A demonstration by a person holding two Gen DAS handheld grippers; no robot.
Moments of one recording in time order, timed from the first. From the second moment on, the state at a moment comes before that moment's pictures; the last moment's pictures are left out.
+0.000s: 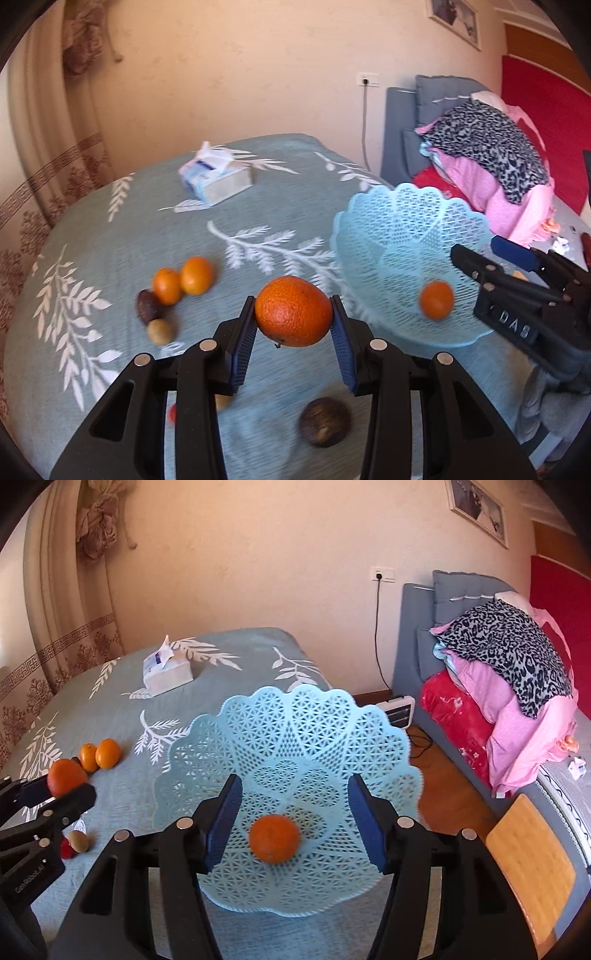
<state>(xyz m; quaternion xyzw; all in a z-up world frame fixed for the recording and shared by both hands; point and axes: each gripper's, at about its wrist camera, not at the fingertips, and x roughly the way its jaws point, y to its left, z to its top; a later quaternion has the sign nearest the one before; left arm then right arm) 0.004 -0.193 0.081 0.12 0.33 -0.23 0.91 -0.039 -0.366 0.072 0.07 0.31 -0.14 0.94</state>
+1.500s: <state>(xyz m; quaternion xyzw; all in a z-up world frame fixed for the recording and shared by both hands) 0.015 -0.214 0.091 0.09 0.32 -0.25 0.91 -0.063 -0.377 0.079 0.09 0.29 -0.16 0.94</state>
